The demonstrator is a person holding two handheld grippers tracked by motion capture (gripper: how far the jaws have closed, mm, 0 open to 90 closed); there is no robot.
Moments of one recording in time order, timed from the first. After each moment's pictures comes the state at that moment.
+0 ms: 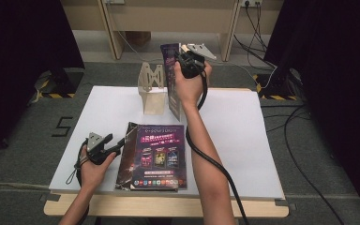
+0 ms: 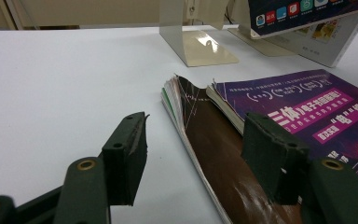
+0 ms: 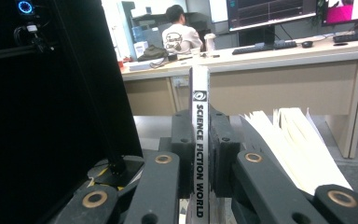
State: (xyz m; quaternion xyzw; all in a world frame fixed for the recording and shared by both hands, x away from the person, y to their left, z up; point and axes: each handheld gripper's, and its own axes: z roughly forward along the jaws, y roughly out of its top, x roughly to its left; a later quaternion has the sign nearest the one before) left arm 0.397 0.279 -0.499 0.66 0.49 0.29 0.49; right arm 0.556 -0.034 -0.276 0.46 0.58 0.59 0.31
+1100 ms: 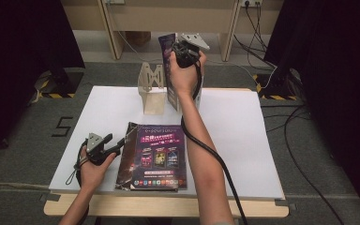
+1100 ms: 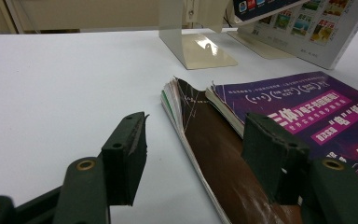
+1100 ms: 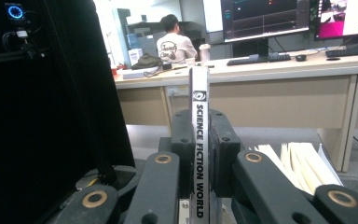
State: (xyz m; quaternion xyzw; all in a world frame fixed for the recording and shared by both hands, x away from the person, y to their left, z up) left arm 0.396 0.279 -0.498 0.66 0.49 0.30 0.49; right arm 0.587 -0.019 -0.264 0.46 0.57 0.59 0.33
